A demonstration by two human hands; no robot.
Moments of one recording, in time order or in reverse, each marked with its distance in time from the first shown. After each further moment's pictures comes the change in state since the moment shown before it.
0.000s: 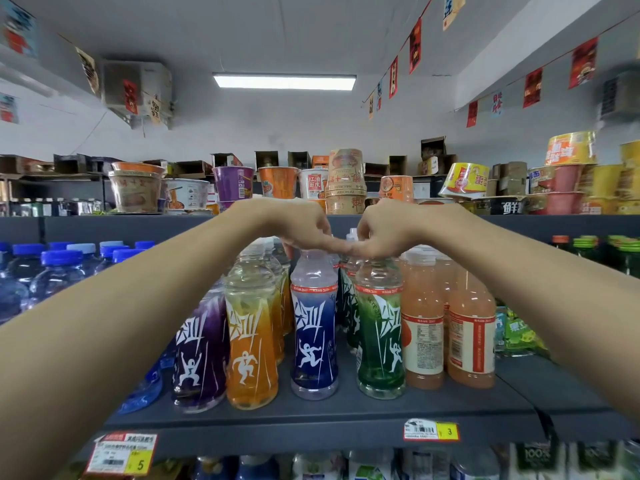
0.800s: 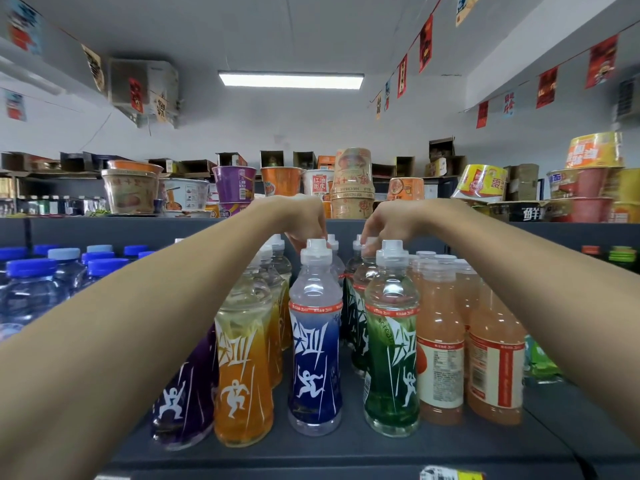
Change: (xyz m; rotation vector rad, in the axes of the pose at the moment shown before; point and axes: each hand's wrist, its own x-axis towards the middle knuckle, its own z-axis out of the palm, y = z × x) left_hand 0.070 -0.037 -0.003 0.010 0.083 -0.132; right_hand 0.060 0.051 0.010 0.247 -0.151 0.130
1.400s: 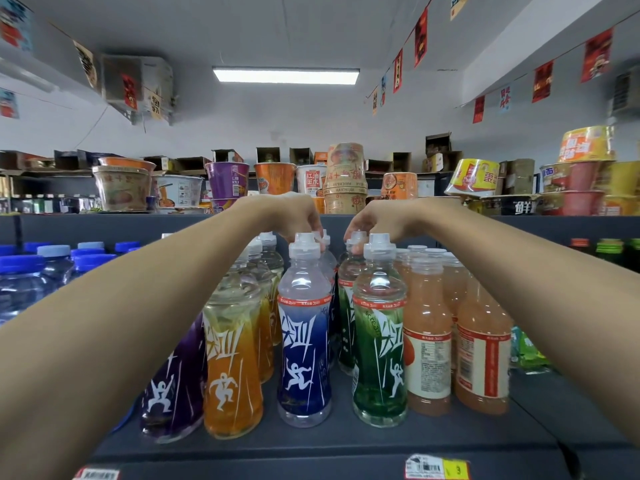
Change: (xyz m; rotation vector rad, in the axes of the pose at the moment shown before) left_hand 0.001 -0.004 0.005 0.016 -0.007 0.064; right_hand -0.009 0.004 0.006 0.119 -0.034 -0.128
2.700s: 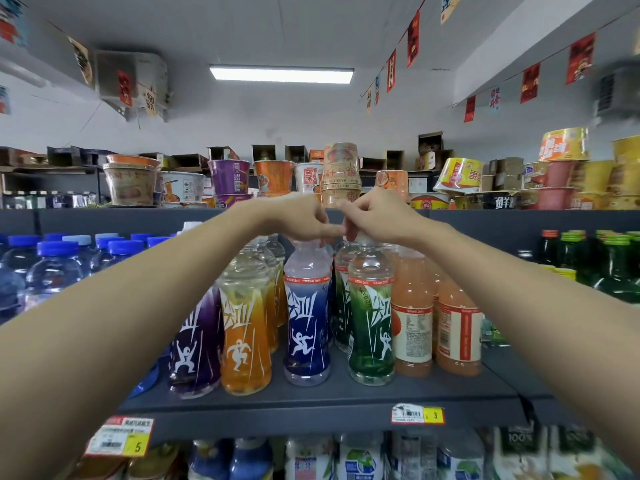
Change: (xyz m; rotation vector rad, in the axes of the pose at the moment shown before) left_hand -0.074 0.046 0.001 -0.144 0.055 0.042; right_hand -0.051 -0.041 0.035 0.259 0.523 -0.080
